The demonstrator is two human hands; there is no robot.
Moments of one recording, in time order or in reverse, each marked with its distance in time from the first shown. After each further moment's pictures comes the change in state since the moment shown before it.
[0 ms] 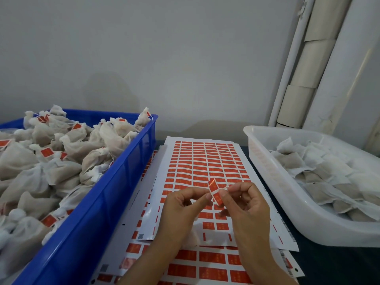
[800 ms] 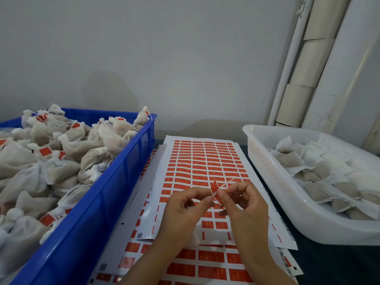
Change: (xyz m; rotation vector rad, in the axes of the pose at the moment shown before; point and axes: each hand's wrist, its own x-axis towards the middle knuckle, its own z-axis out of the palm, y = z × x) left_hand -0.004 0.005 0.002 0.061 -0.041 0.009; right_hand 0.000 0.001 0.000 -0.107 0.026 -0.056
